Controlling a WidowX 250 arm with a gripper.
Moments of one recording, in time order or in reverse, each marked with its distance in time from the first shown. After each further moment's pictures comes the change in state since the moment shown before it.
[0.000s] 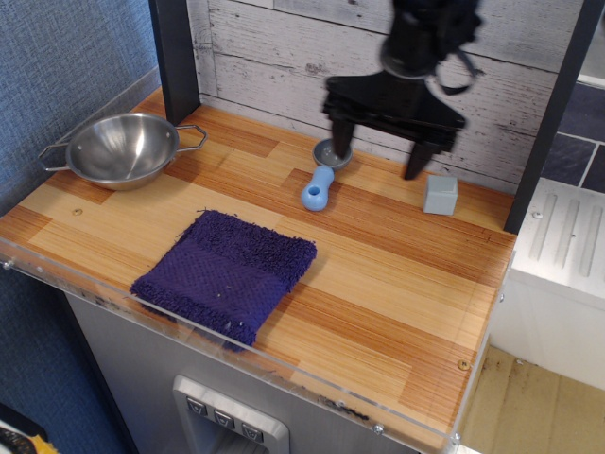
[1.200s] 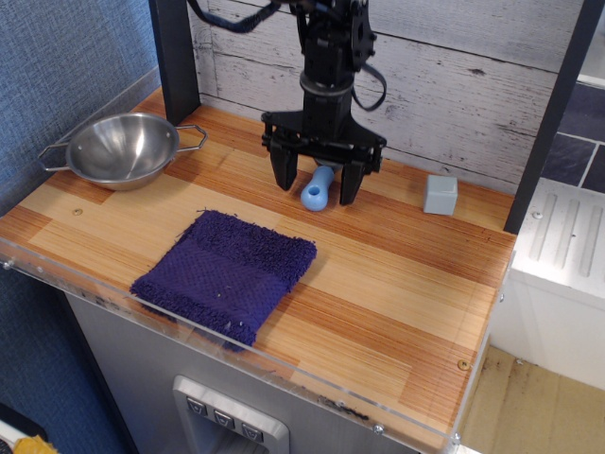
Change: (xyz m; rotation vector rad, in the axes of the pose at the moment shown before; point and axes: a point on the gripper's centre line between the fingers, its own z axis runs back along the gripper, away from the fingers) arm -0.015 0.040 -0.057 -0.076 0.238 0.011
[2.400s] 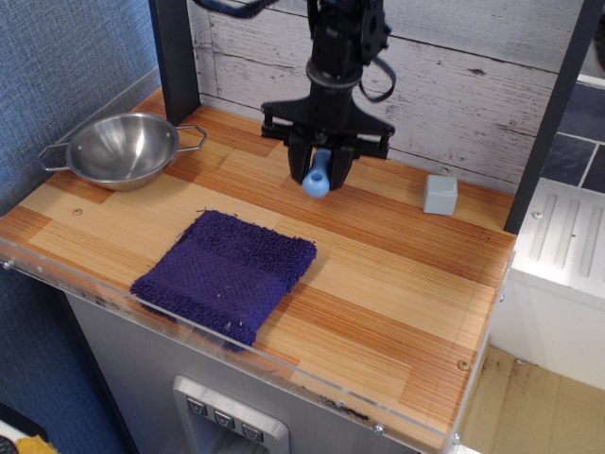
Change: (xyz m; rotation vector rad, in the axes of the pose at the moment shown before) arm -0.004 -0.003 0.026 0.056 -0.081 0.127
